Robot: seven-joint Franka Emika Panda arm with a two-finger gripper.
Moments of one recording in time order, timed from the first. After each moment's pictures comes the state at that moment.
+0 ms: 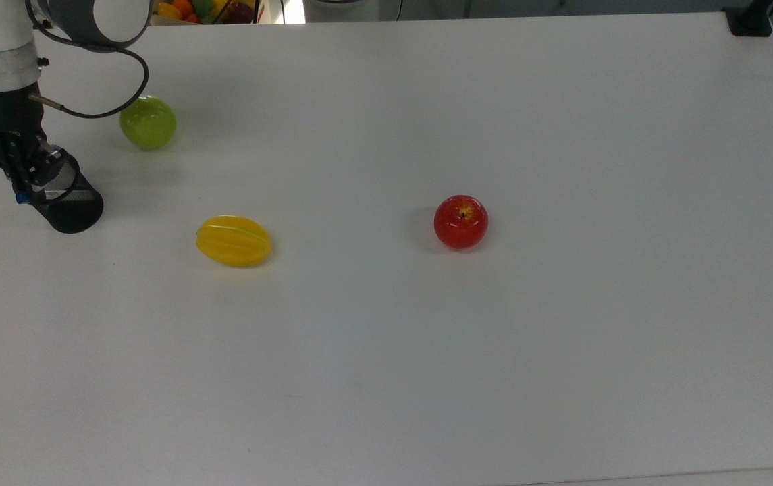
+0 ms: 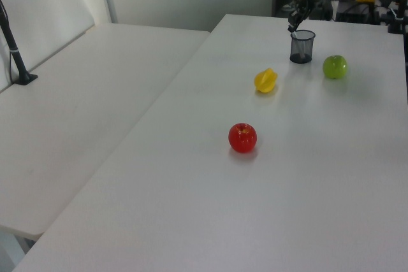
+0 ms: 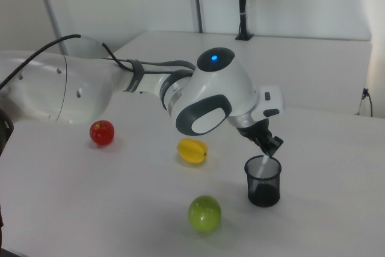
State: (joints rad) arm -0.12 0.47 -0.37 -1.64 0.35 2.50 -0.33
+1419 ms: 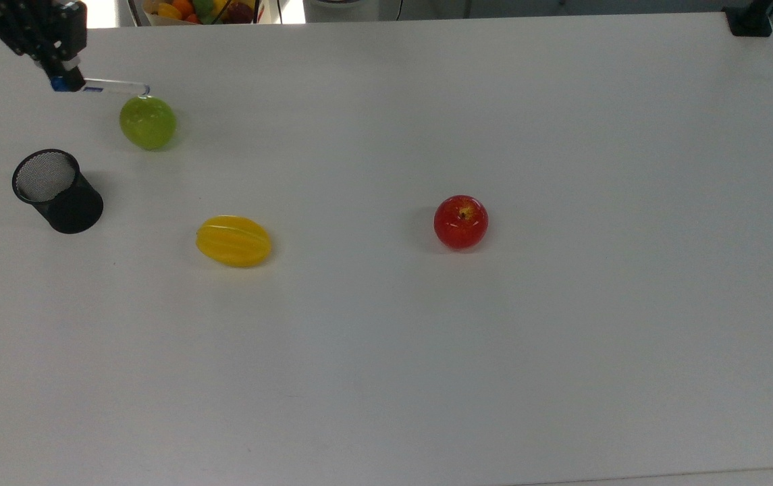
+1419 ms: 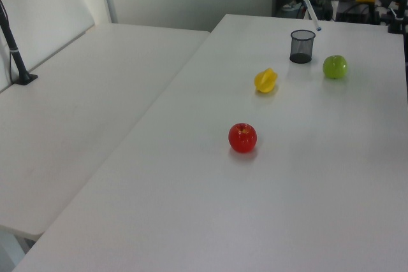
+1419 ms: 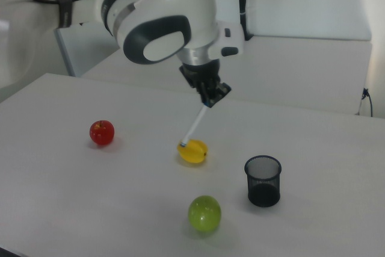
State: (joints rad) arm -0.08 0.14 -0.36 -1.61 0.38 1.98 -0.31
